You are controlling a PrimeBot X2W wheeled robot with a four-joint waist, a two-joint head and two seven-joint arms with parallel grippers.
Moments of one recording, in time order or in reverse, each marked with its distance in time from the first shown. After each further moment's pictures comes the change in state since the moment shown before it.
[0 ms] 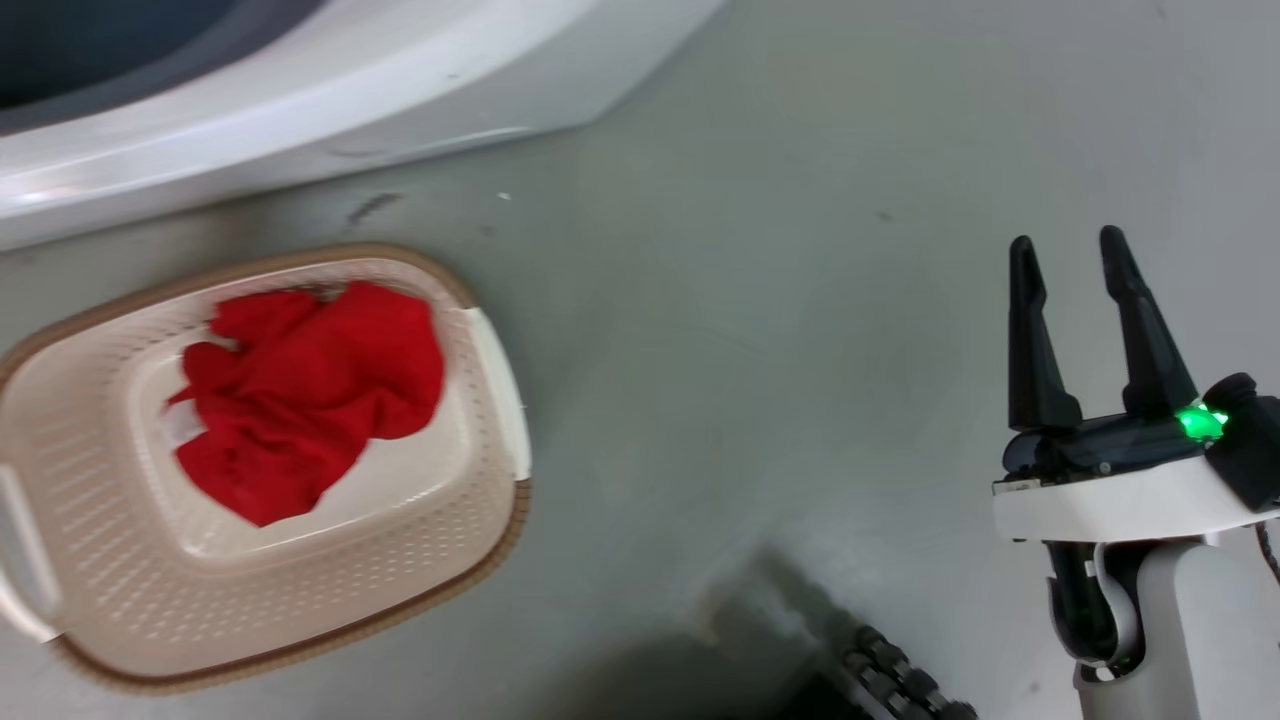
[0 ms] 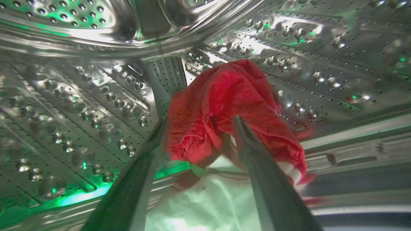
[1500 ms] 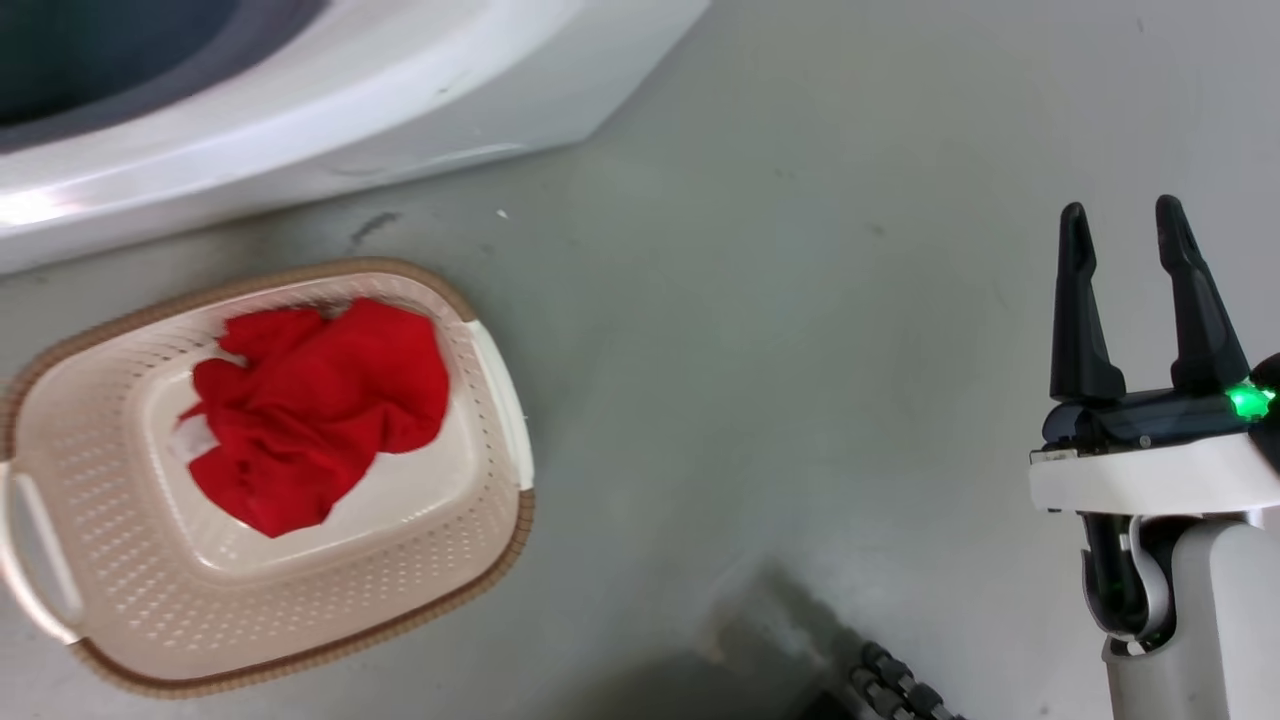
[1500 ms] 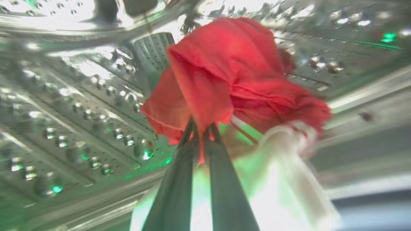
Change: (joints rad) left arm -0.023 -0.004 -0.242 0.205 -0.002 -0.015 -0.152; right arm -0.035 0.000 -0.053 -0.003 -0.030 0.000 0.000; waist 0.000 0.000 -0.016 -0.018
